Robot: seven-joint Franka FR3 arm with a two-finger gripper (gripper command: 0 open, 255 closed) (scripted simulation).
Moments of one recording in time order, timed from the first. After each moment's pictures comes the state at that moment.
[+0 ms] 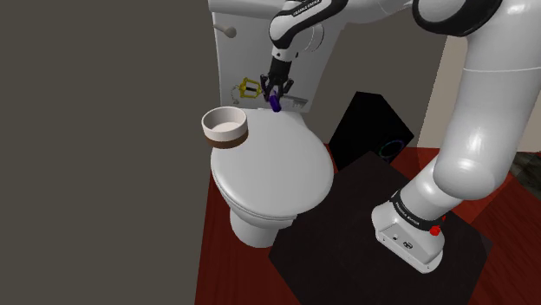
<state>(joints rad) 0.03 0.46 -0.01 -1.80 0.22 2.17 0.26</state>
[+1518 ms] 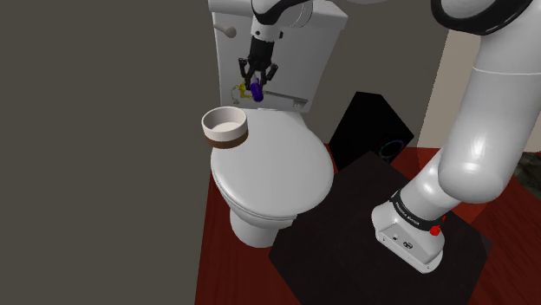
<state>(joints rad) 0.14 0.39 0.03 -1.71 0.19 2.04 0.46</state>
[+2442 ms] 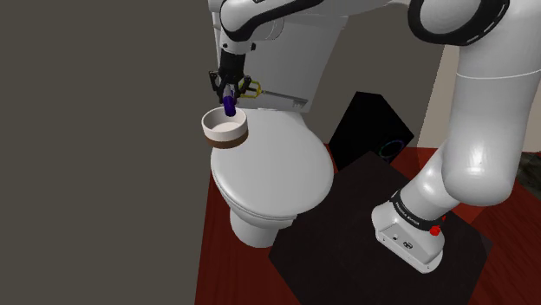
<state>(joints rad) 0.26 0.50 0.08 -1.61 0.17 2.08 0.63</state>
